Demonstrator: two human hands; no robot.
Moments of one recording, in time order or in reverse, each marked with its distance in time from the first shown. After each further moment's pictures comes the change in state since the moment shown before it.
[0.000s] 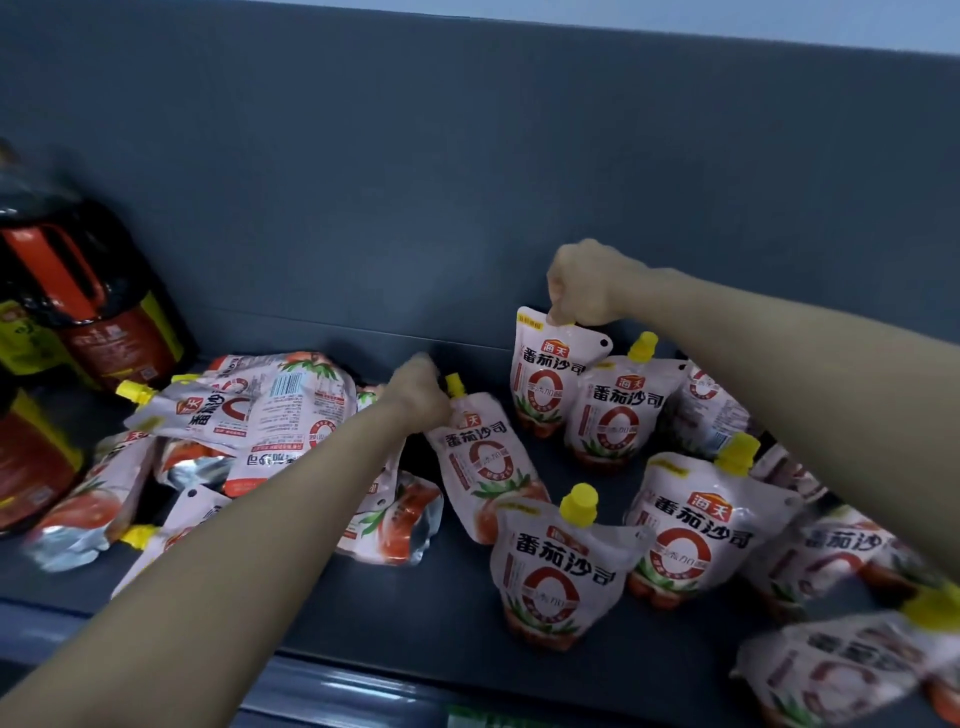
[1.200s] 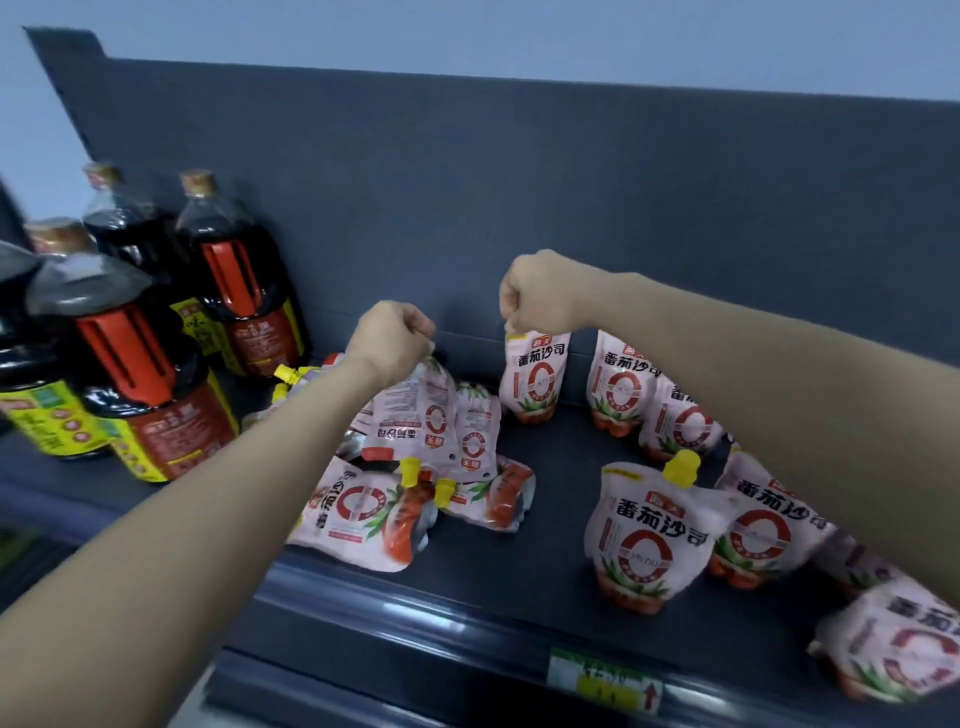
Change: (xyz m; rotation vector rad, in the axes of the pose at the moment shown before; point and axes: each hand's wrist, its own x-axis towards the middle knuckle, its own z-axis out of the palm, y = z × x) left_hand -0.051 -0.072 -0.118 -0.298 0.285 0.121; right_hand -0.036 -0.139 -0.021 0.079 -0.024 -0.227
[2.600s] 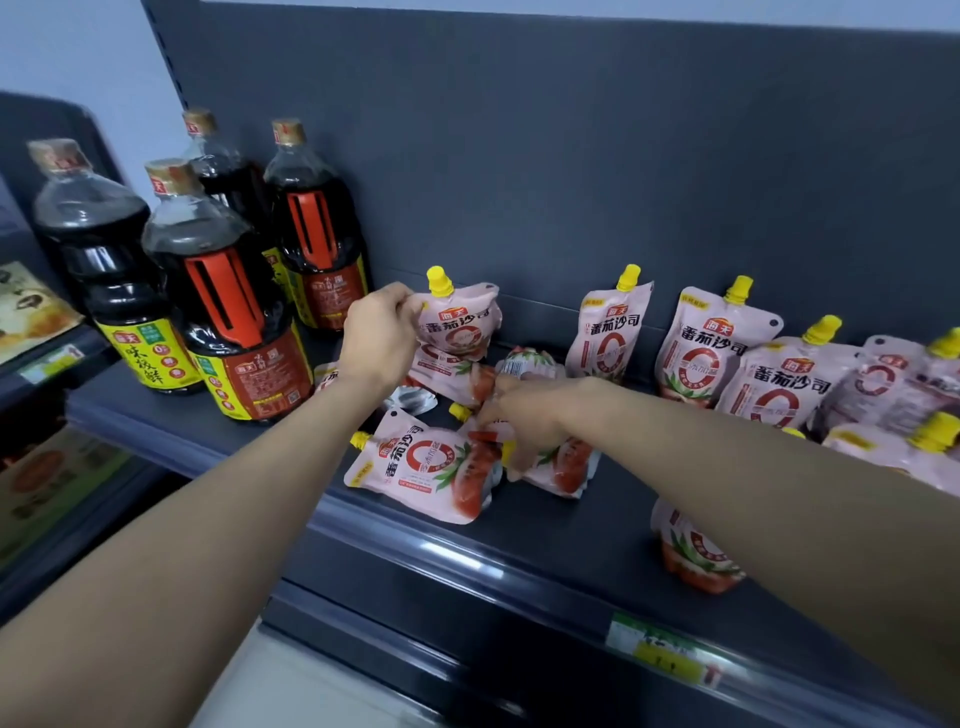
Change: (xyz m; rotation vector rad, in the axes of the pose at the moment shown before) left_hand -0.038 -0.065 -0.036 -0.036 0.335 0.041; right_hand 0.001 -0.062 0.126 -0.310 -0.504 -0.259
